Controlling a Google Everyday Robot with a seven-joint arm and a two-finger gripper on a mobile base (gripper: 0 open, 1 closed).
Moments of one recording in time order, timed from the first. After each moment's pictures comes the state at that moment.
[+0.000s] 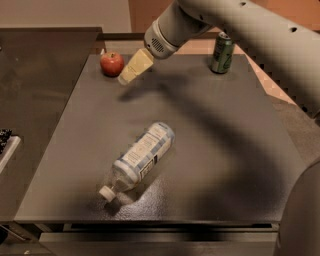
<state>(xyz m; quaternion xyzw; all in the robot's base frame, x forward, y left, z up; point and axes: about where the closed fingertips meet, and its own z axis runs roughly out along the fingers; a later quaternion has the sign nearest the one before) 0.684 0.039 0.918 -0.49 0.79 0.15 0.34</state>
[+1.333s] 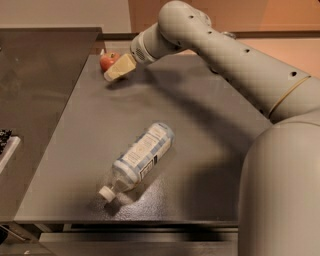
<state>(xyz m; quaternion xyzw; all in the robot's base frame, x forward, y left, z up) 0.764 0.096 0.880 -0.45 0.77 0.18 0.42</state>
